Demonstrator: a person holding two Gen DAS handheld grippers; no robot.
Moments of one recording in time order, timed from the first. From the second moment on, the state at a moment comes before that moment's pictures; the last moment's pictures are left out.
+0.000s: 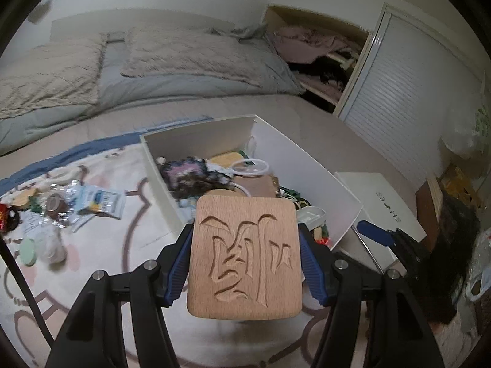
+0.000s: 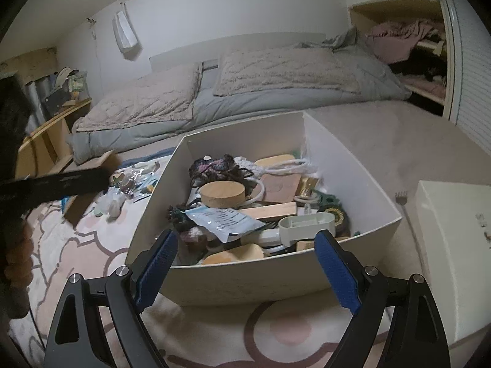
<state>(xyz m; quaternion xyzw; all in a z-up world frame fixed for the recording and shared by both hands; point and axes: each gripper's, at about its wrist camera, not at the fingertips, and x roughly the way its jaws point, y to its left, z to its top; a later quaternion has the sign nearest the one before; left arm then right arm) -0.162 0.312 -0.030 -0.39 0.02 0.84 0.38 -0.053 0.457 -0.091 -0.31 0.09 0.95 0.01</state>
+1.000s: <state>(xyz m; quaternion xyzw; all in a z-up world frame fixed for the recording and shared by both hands) -0.189 0.400 -0.066 -0.42 0.00 0.84 0.35 -0.033 0.495 -0.097 -0.30 0.13 0.94 0.05</state>
